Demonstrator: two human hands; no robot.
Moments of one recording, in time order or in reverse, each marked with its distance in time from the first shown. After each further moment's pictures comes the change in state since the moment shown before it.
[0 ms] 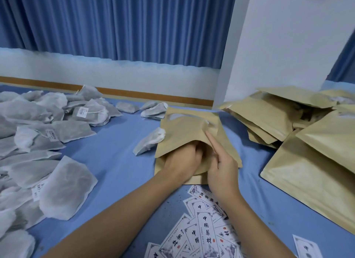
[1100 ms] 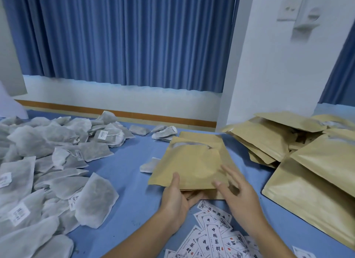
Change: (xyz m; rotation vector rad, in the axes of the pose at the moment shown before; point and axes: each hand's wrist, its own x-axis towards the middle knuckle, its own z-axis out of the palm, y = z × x) left_hand -0.079 0.001 -0.040 -1.876 0.008 -0.824; right_hand -0.028 -0.028 -0.051 0.041 -0.224 0.223
